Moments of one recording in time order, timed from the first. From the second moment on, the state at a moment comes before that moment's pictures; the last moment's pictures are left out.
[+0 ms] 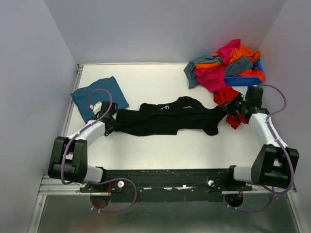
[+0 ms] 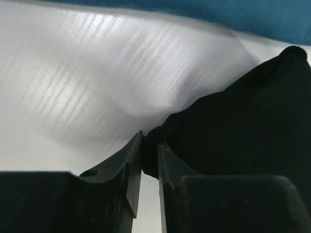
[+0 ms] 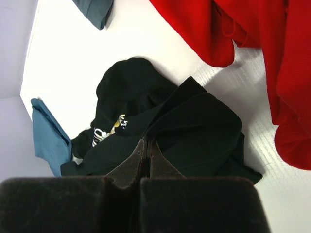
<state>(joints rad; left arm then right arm) -0.16 1.39 0.67 -0.31 -0.23 -0.81 -0.18 1.31 0.88 -0.32 -0.33 0.74</state>
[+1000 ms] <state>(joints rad) -0.16 1.29 0.71 -0.34 -0.26 -0.75 -0.18 1.32 0.88 -0.32 -0.33 0.74</state>
